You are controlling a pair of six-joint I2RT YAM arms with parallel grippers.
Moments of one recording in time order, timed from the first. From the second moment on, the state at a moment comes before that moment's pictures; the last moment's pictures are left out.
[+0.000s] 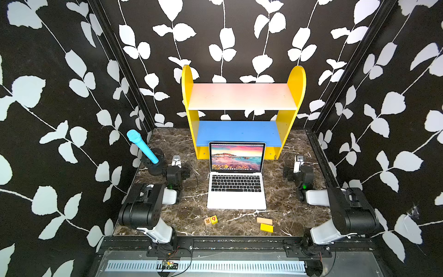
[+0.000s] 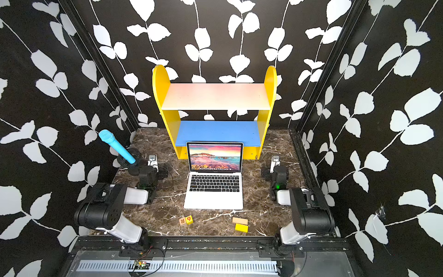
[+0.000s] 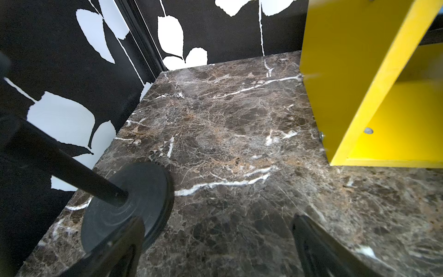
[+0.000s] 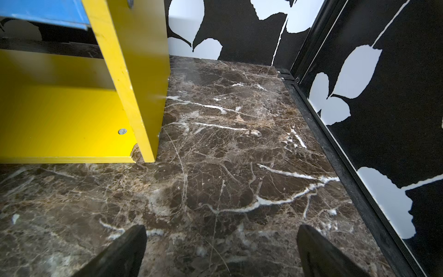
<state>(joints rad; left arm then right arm) -0.09 1.58 0.37 0.87 -0.28 0.13 0.03 1.53 0.38 0.74 0.12 -0.08</state>
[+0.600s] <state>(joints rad) -0.09 1.58 0.37 0.87 -0.28 0.13 0.03 1.53 0.39 0.74 0.11 -0.09</state>
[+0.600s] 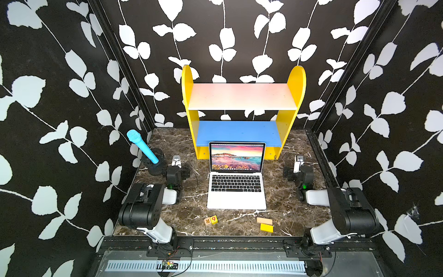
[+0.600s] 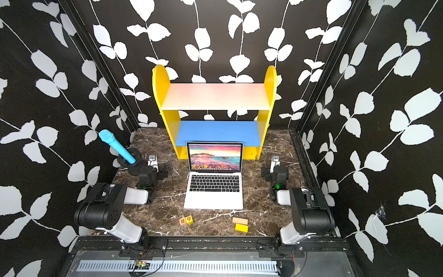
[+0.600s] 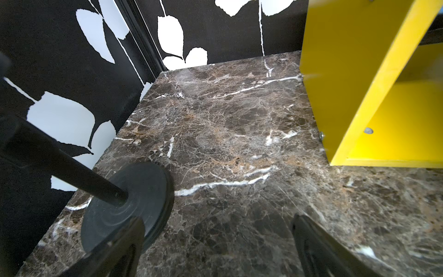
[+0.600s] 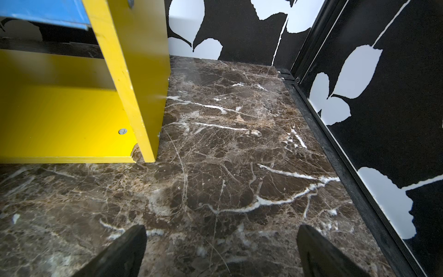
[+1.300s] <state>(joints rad) -0.13 1.02 0.48 0.28 -0.39 -0.19 0.08 1.13 0.67 0.02 0.14 0.33</state>
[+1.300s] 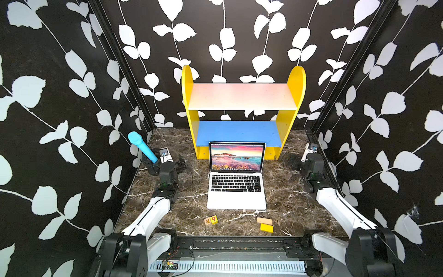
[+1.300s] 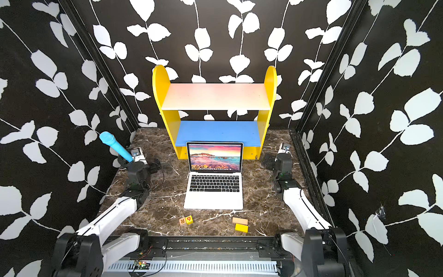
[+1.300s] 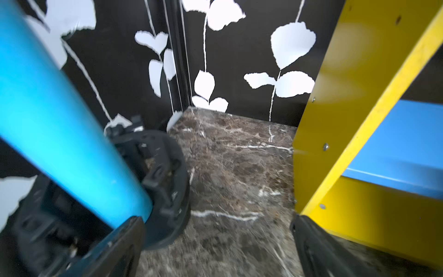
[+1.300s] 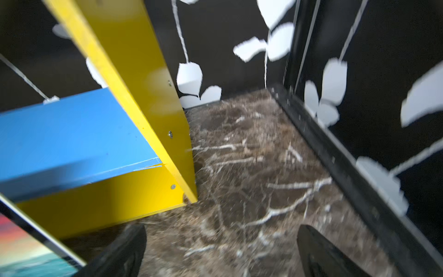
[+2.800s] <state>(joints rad) -0.28 0.74 0.34 -0.18 0.09 -0.64 0.60 1.54 1.36 -0.44 0.02 0.38</state>
